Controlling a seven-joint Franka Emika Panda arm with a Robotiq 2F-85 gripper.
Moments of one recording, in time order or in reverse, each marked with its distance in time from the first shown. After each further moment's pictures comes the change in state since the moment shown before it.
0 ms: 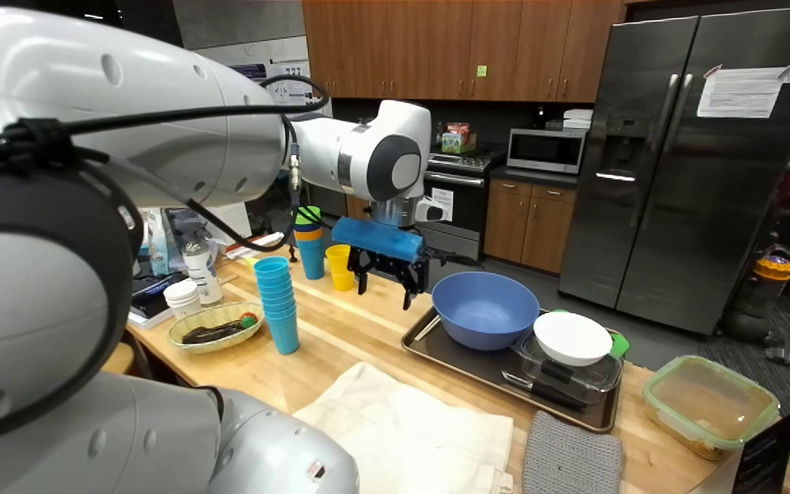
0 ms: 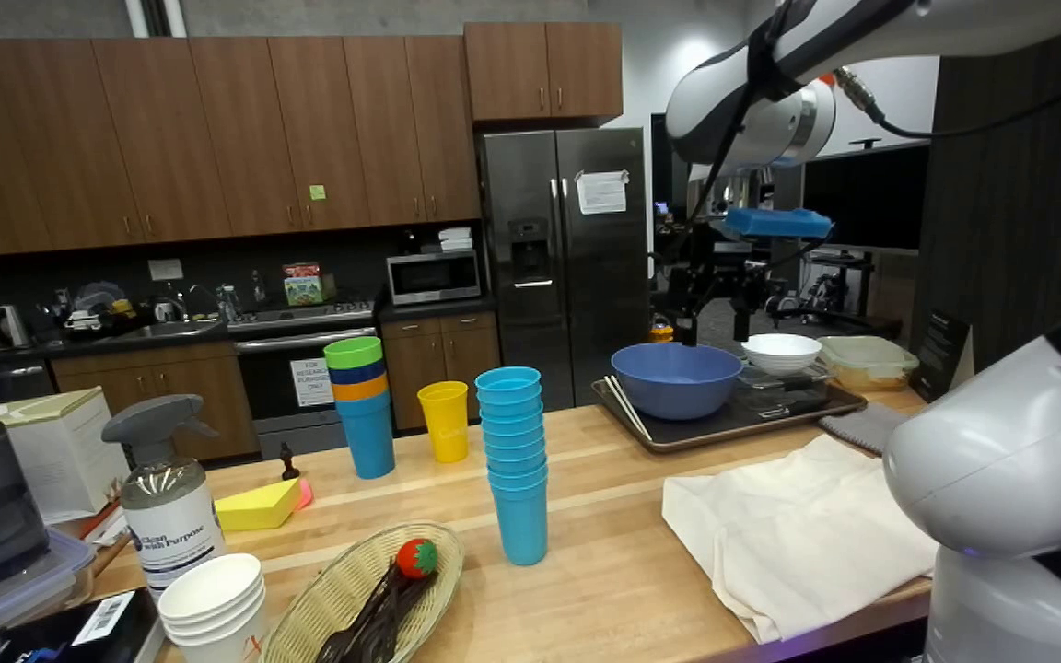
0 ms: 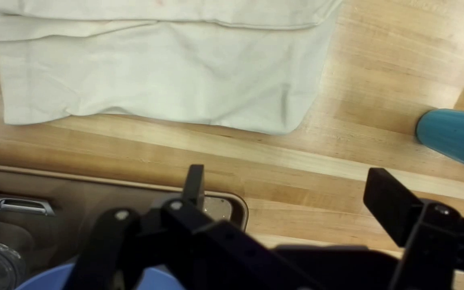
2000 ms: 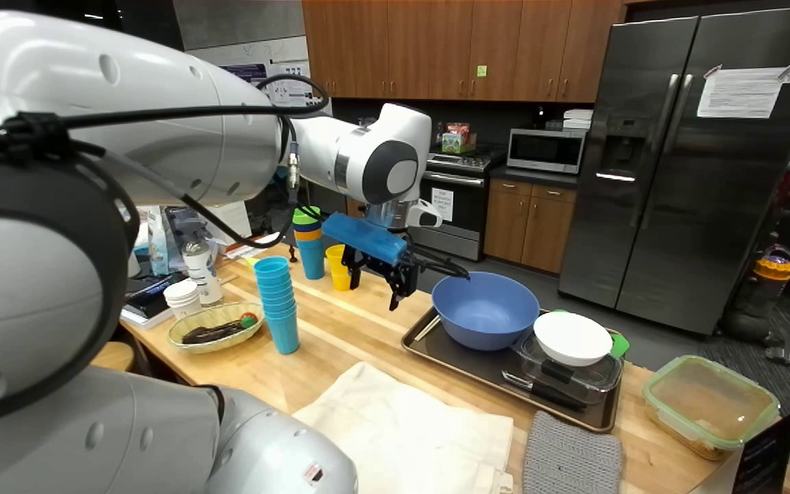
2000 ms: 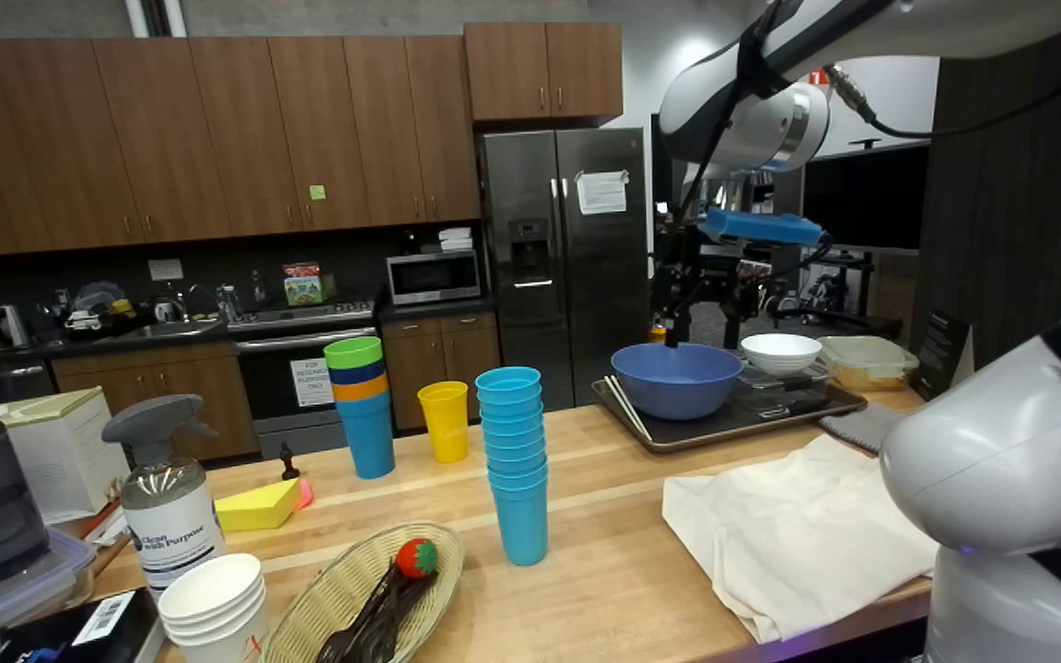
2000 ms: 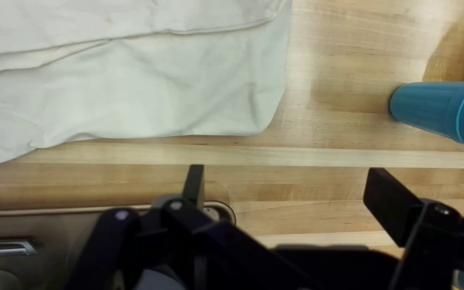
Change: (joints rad) arm -0.034 0.008 0.041 -0.005 0.102 -0.002 0.113
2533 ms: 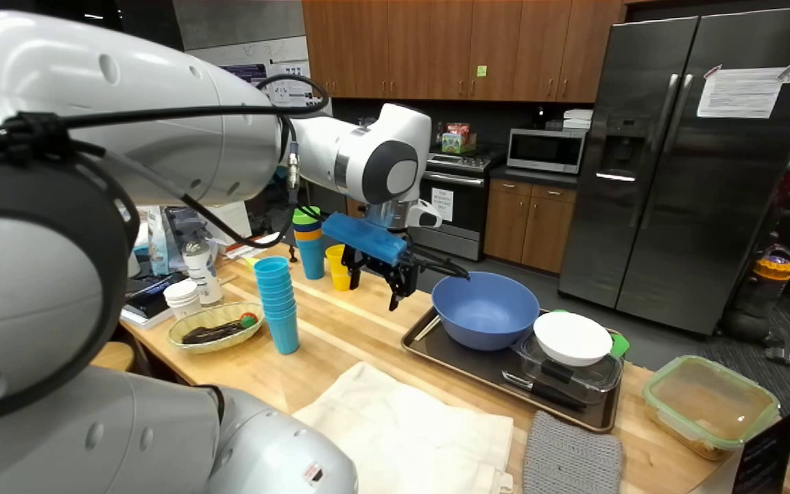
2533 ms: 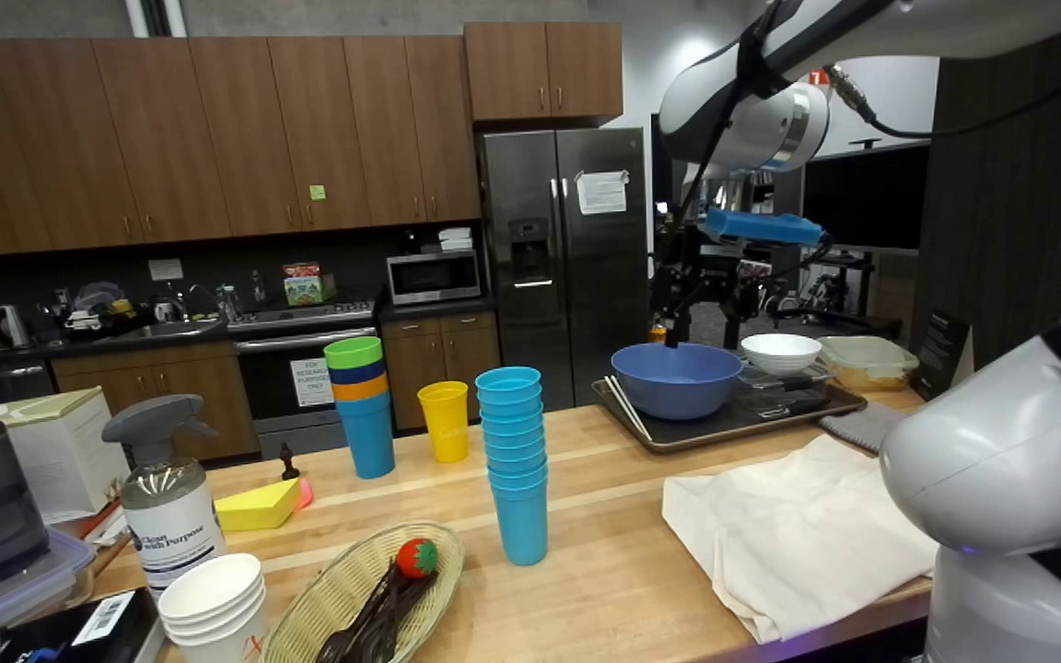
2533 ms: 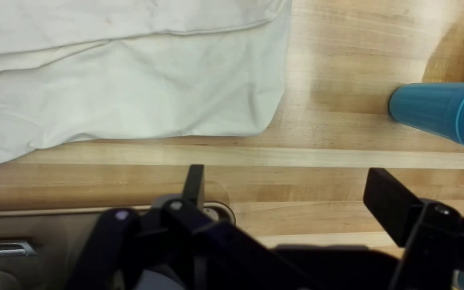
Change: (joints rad) arm 0.000 0.000 0.001 0.000 0.001 -0.001 0.000
